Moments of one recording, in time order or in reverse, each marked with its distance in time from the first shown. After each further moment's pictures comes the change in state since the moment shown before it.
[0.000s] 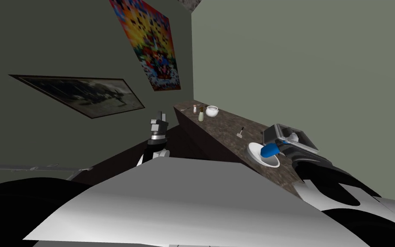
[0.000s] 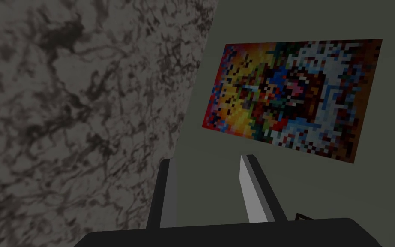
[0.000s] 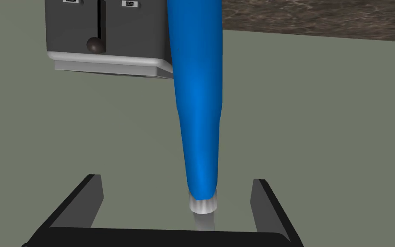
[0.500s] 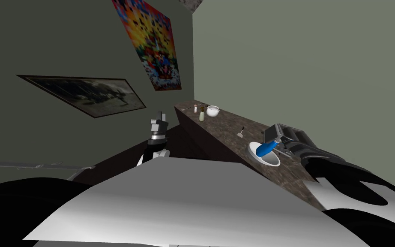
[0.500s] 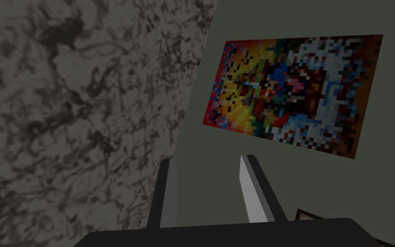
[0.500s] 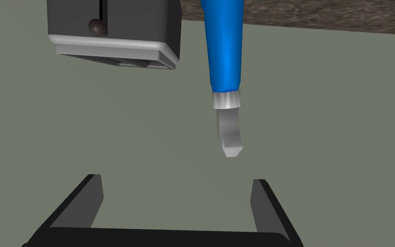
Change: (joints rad) left arm 0.000 0.000 0.000 0.000 0.000 0.000 0.000; right arm 0.009 -0.091 -0.111 -0.001 -0.120 0.054 -0.016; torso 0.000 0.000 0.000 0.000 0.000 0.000
